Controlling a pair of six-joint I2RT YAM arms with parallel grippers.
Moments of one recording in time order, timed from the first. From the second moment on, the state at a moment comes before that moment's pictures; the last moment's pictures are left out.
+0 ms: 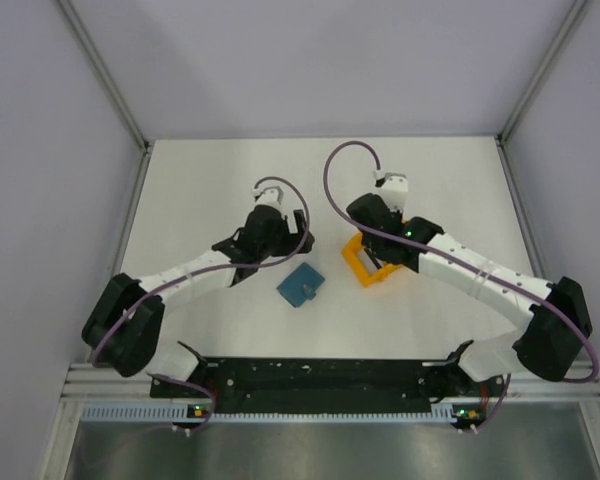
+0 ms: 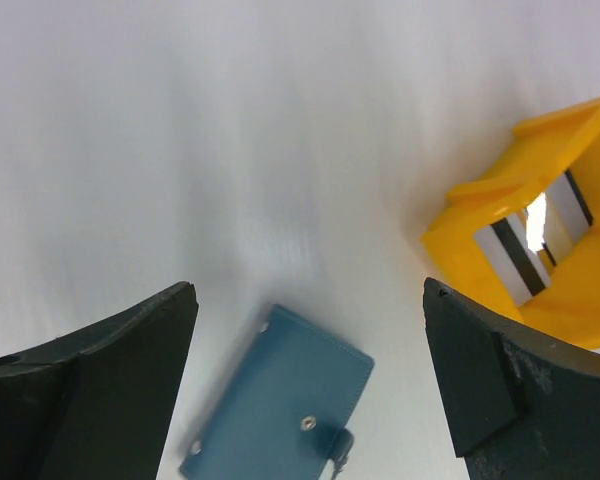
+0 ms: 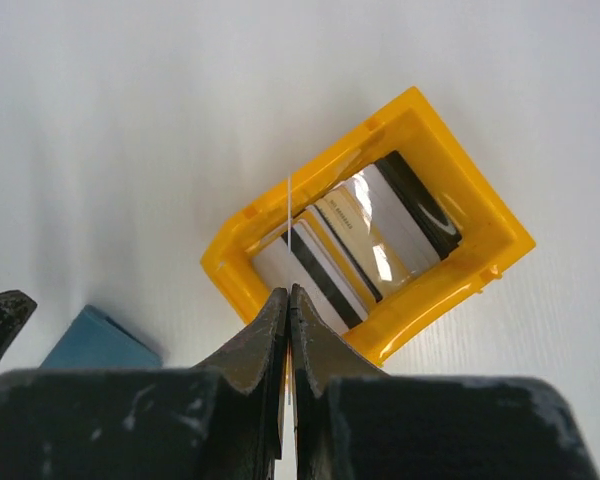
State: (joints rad) left arm -0.63 1.48 0.85 0.05 -0.07 -0.59; right arm 0.81 1.37 1.14 -0.64 0.69 0.70
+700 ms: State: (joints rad) left arm -0.40 1.17 0.62 -0.15 -0.19 -0.60; right arm 0.99 1.51 0.97 -0.16 0.21 0.86
